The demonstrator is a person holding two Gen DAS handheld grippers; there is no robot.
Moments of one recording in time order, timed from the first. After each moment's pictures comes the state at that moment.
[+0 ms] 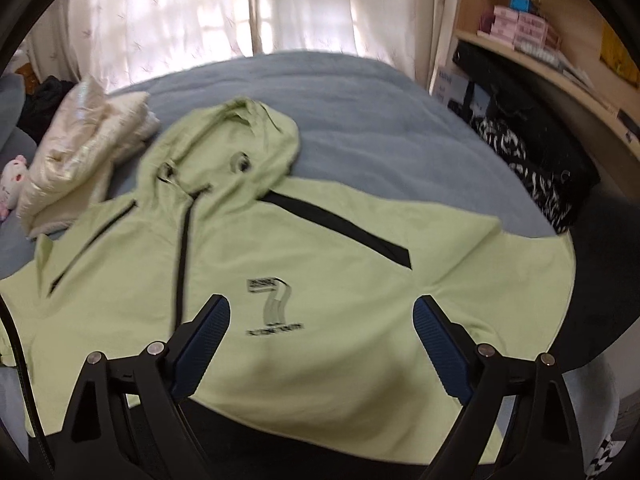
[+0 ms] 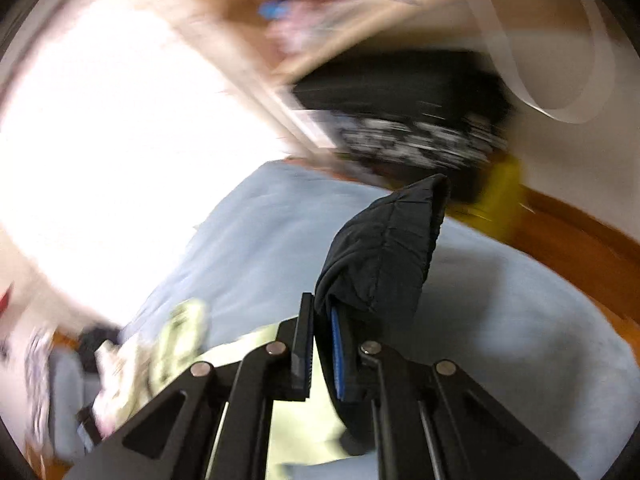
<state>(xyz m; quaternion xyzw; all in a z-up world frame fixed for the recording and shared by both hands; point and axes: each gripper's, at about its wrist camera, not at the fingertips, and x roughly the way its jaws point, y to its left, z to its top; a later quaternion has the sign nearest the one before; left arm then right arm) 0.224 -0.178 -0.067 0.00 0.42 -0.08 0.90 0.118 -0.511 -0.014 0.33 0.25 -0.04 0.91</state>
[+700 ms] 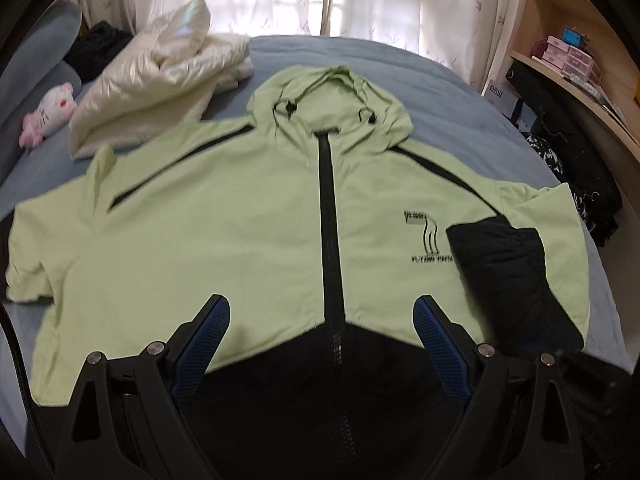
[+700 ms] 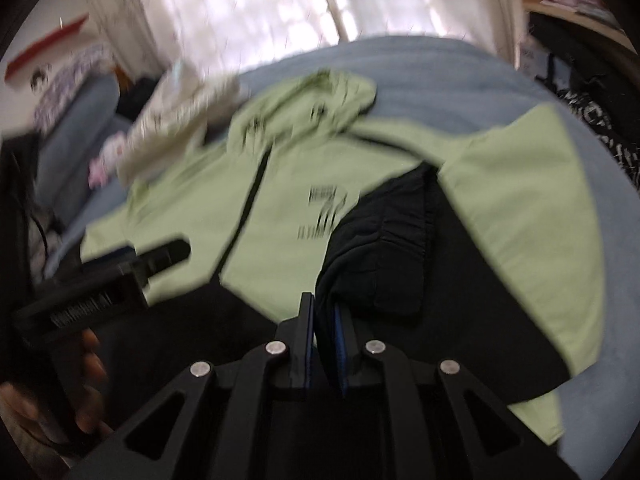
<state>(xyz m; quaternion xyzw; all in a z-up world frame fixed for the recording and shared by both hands) 0.182 -0.031 -0.126 -0.06 0.45 -0.03 0.89 0.152 -0.216 -0.128 0.08 0.48 0.14 0.86</state>
